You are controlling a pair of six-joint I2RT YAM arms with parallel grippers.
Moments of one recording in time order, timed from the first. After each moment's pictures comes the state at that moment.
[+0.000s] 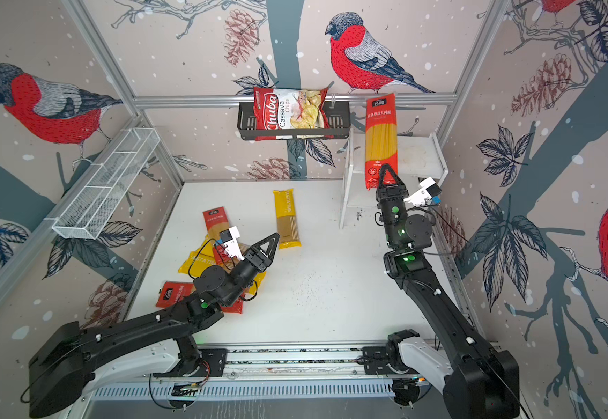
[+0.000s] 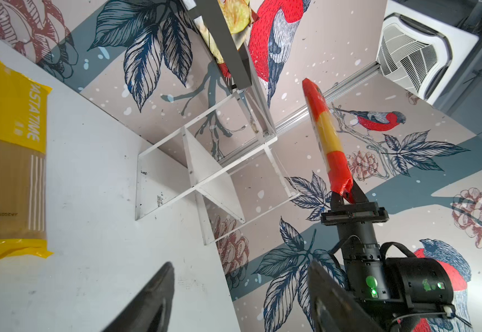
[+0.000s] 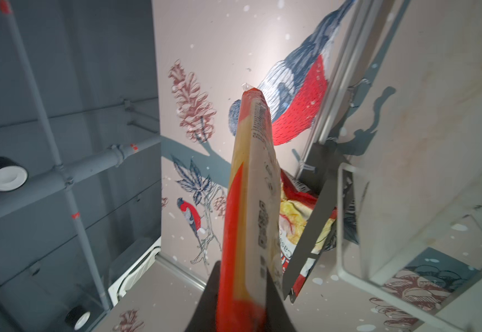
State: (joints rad) left arm -0.95 1.01 0.43 0.72 -0.30 -0.99; right arm 0.27 1.06 0.79 0.70 0.11 1.29
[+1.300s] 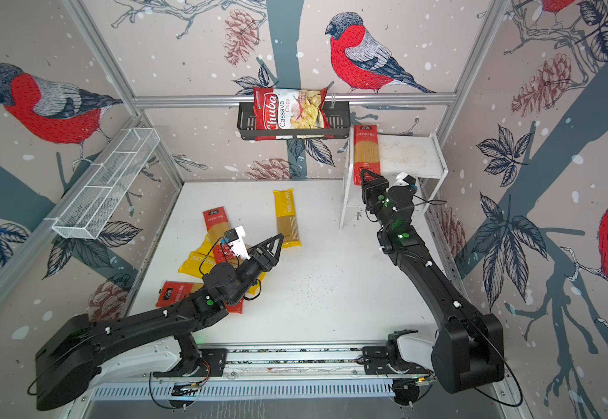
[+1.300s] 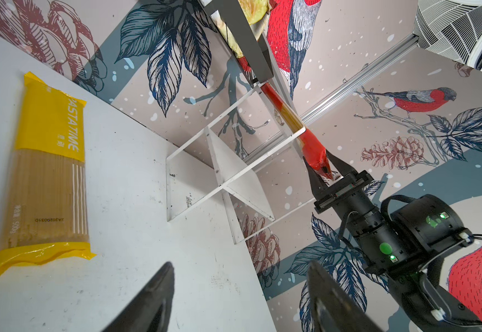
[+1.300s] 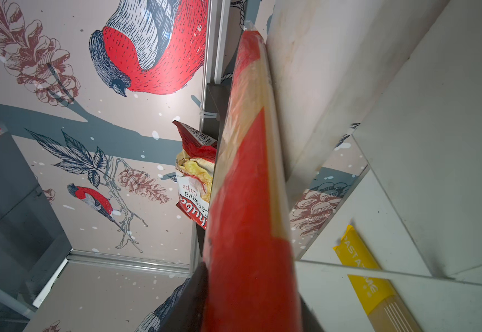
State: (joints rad) left arm -0.95 1.07 0.45 0.69 -0.34 -0.91; right arm 0.24 1.26 0.96 0.33 -0.06 1.34
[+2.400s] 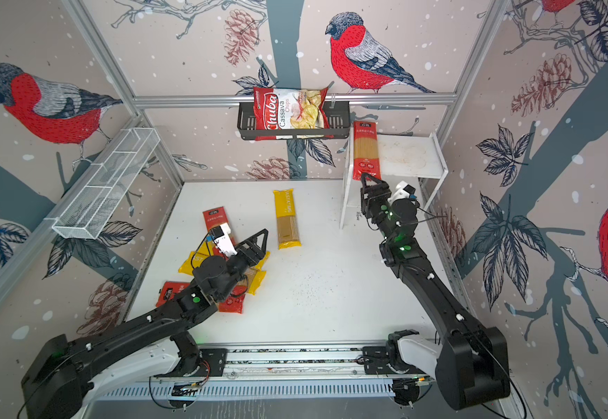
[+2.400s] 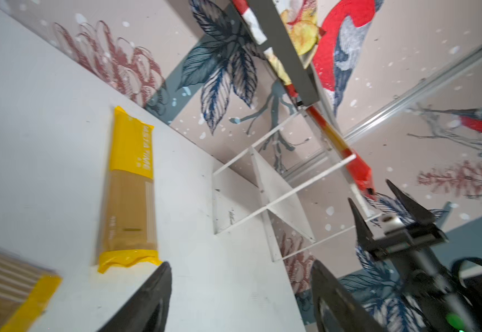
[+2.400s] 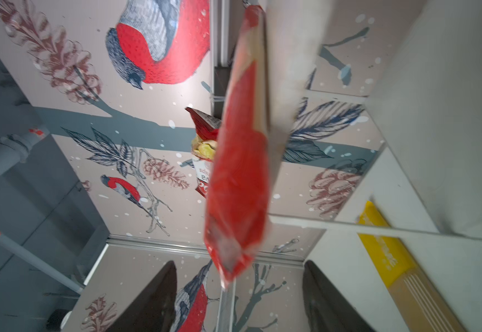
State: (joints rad) left arm -0.77 0.94 0.47 0.38 -0.31 -0.91; right arm 0.27 1.12 0.78 0.39 -0.12 1.41
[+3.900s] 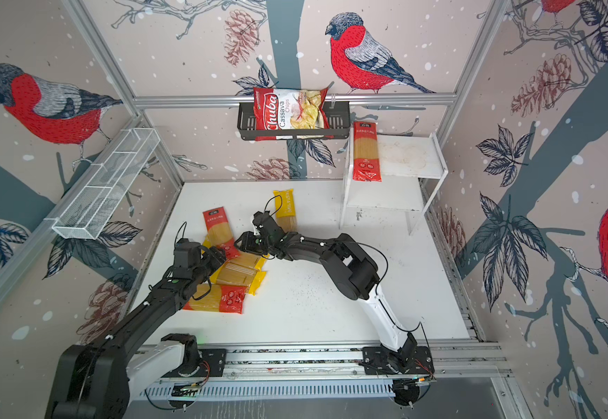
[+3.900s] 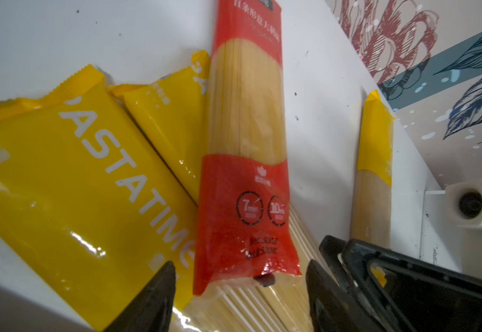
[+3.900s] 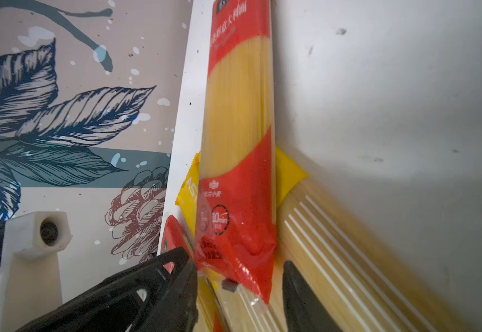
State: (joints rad) left arm -0.09 1.06 0.42 -0.08 0.00 -0.82; right arm 0.95 2.29 1.63 0.09 -0.38 0.93
